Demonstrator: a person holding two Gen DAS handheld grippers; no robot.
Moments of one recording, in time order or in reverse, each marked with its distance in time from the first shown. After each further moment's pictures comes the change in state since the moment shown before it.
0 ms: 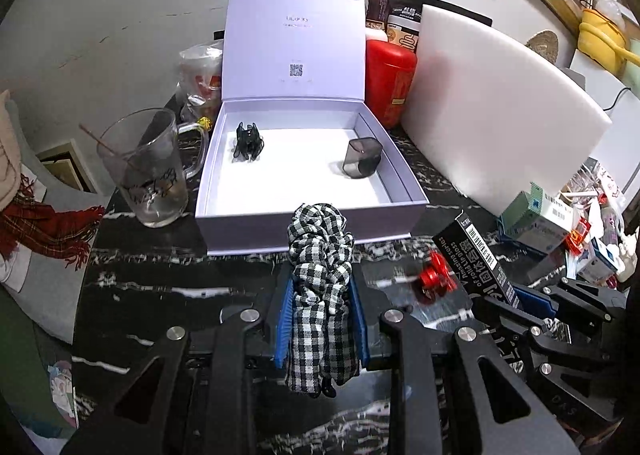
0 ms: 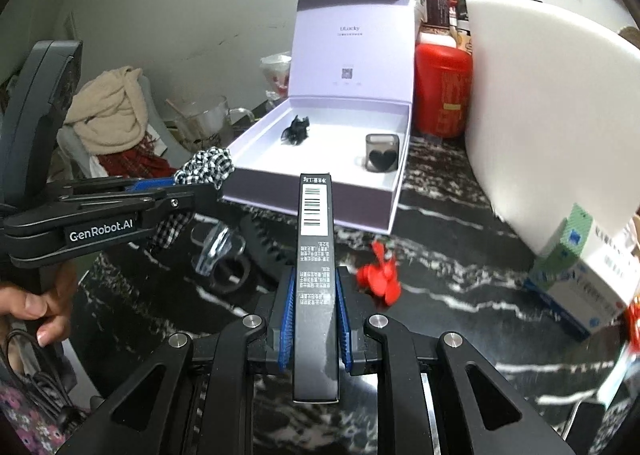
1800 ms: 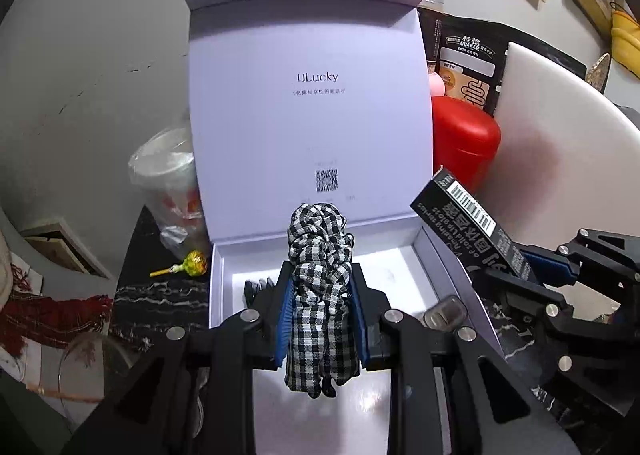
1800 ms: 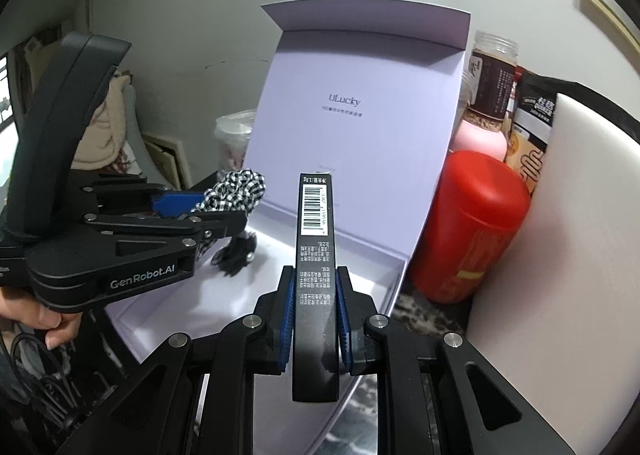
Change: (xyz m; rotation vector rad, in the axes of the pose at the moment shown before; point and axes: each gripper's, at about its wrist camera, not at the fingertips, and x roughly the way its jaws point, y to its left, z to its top) left arm 0.115 0.030 0.171 0.083 -0.058 0.068; right arm 0.117 -0.049 0.176 -0.208 -0.091 -0.005
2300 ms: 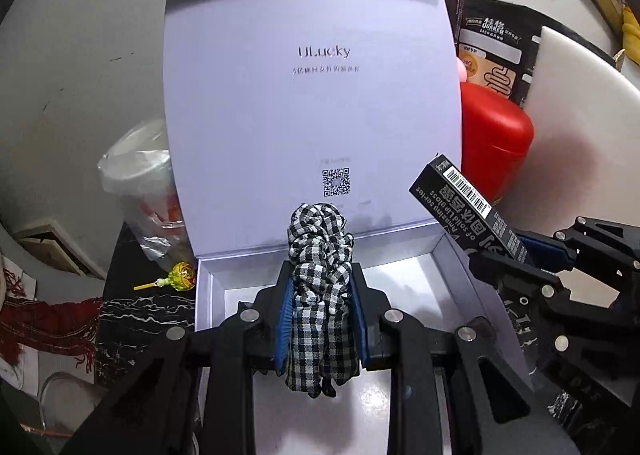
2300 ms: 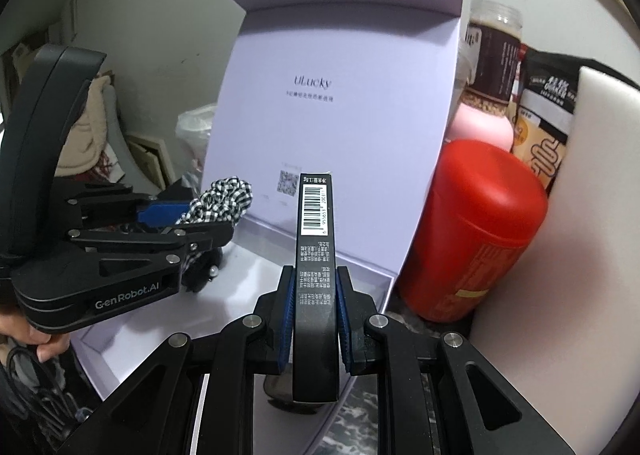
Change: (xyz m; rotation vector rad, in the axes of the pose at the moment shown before) left arm 0.043 0.004 0.010 0.002 0.040 0.011; right arm 0.044 -0.025 0.007 0.045 0.062 -0.013
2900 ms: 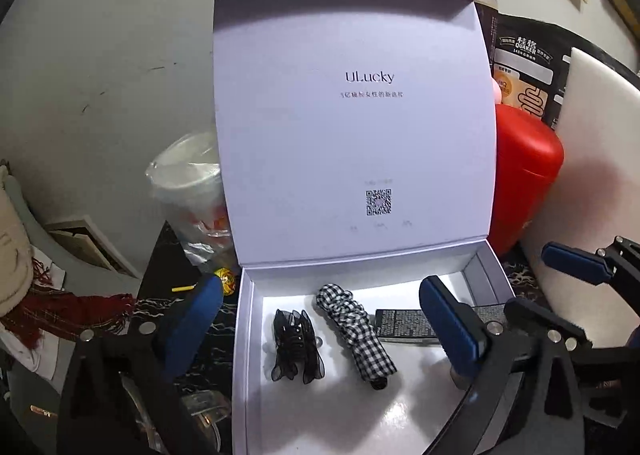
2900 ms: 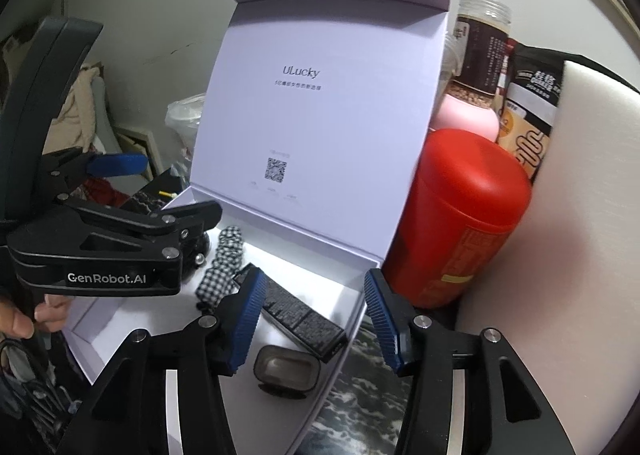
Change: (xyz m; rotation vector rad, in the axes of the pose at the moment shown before) left arm -0.013 0.001 0.004 -0.048 -0.042 0.136; right arm -0.007 -0.002 -0.007 0.000 0.007 -0.055
